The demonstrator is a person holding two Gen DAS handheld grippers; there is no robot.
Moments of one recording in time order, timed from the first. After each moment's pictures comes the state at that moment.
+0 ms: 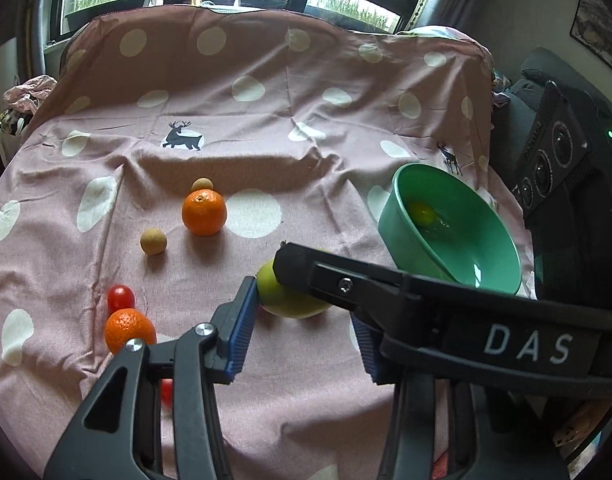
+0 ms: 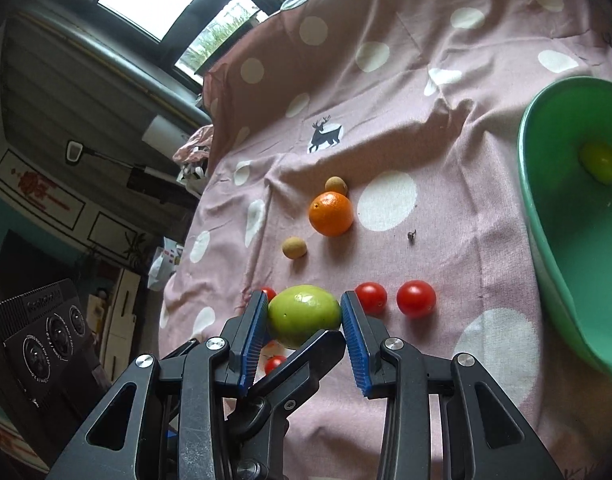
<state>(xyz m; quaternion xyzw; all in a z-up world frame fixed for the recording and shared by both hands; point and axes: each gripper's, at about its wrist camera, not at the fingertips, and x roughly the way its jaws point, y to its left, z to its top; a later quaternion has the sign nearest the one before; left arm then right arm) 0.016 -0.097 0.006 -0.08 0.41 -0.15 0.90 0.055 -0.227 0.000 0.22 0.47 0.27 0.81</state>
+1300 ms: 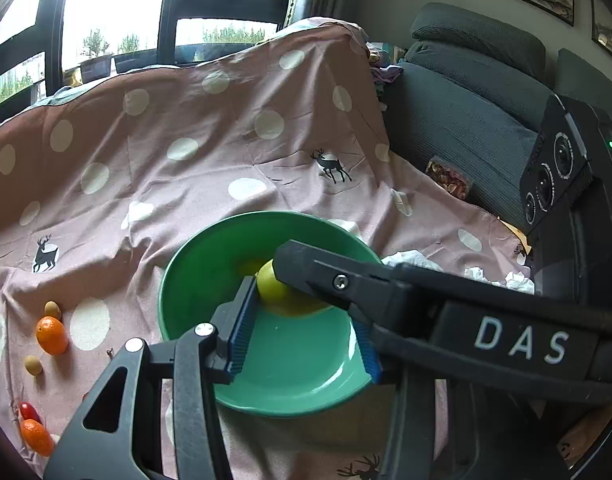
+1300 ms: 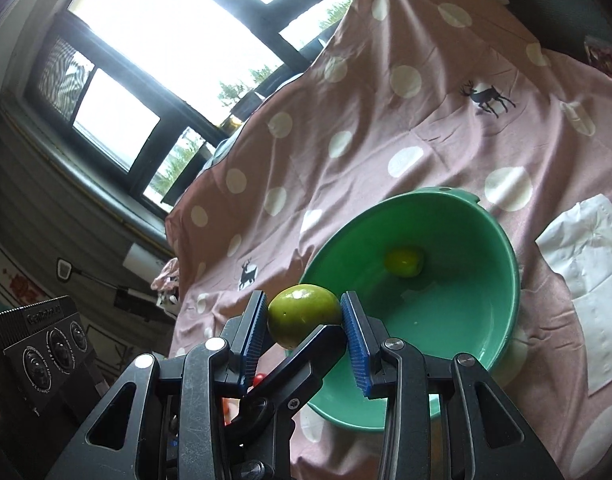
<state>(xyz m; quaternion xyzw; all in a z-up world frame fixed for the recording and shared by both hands) 0.035 -0.278 0.044 0.02 0.34 -0.29 0.89 0.031 -0.401 0.032 0.32 0.34 0.14 0.87</state>
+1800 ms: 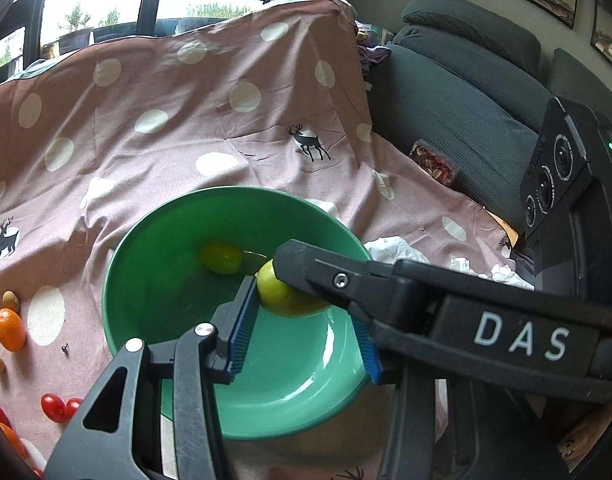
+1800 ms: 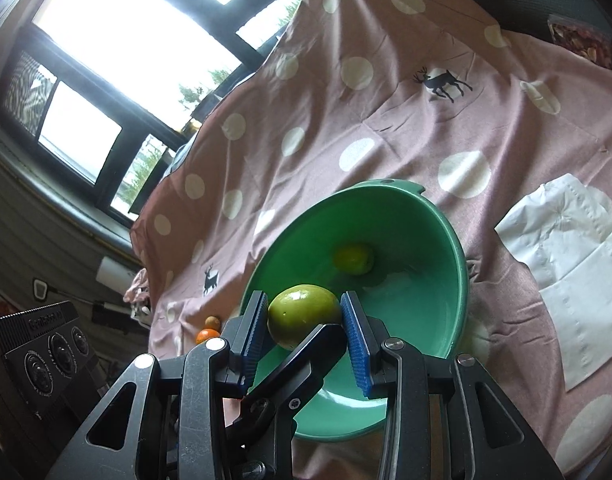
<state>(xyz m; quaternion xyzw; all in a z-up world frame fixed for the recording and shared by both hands) 0.053 -0.297 0.020 0.00 0.38 -0.33 0.87 0.036 -0.420 0.014 0.33 0.37 0.08 0.86</state>
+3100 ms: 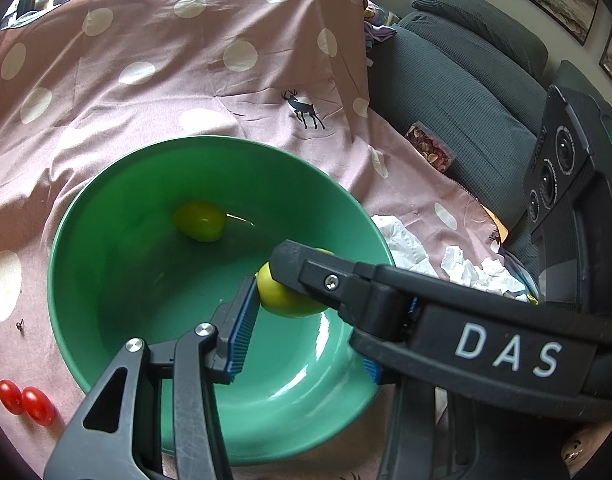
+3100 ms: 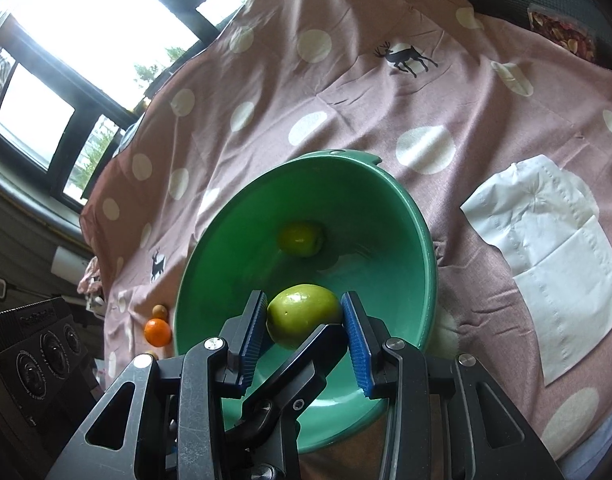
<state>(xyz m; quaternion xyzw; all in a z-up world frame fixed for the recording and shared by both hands) 0.070 -0.302 -0.013 -0.04 0.43 -0.35 0.83 0.051 -0.418 -0.004 0.30 0.43 0.02 0.85</state>
